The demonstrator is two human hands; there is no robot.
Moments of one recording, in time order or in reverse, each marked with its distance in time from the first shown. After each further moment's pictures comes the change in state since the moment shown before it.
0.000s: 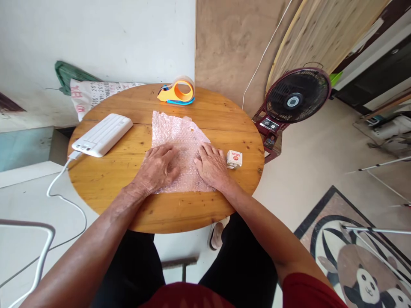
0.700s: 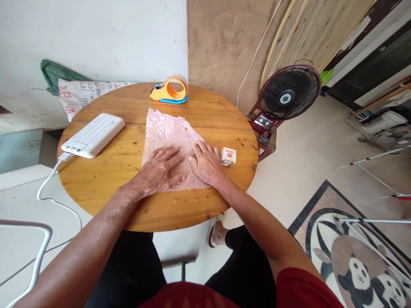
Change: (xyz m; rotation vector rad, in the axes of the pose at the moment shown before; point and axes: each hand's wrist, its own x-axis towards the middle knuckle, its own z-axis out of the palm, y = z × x) left_hand 0.001 0.002 0.007 -0.020 -0.135 0.233; right_hand -0.001 0.001 -0.002 0.022 0.023 -0.009
